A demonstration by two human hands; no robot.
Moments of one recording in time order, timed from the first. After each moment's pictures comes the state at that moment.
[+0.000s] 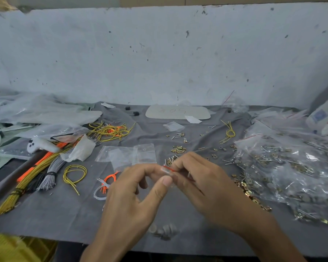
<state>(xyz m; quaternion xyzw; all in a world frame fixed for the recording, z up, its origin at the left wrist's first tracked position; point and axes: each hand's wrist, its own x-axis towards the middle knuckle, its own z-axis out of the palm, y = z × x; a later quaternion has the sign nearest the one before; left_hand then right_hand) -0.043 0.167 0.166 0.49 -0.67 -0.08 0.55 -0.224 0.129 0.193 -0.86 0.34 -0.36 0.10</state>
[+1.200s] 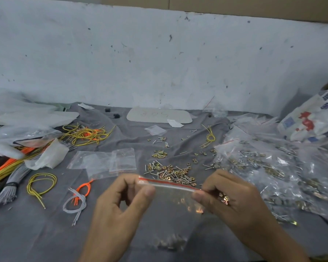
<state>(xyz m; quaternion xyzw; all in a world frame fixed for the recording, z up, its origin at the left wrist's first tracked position) -0.062 0.146 0.146 0.43 -0.58 -0.28 0.63 -0.297 0.132 0.175 -0.81 0.38 -0.45 0.08</state>
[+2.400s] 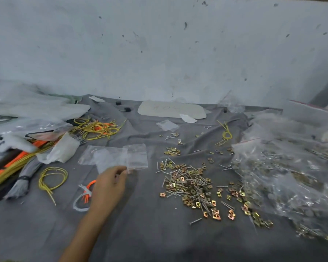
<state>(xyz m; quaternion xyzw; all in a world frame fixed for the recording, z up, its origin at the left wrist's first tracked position) 0.024 0.014 0.055 0.69 -0.58 -0.12 0.42 -0.577 -0.100 0.320 -0.64 0.59 -0.50 -0.01</state>
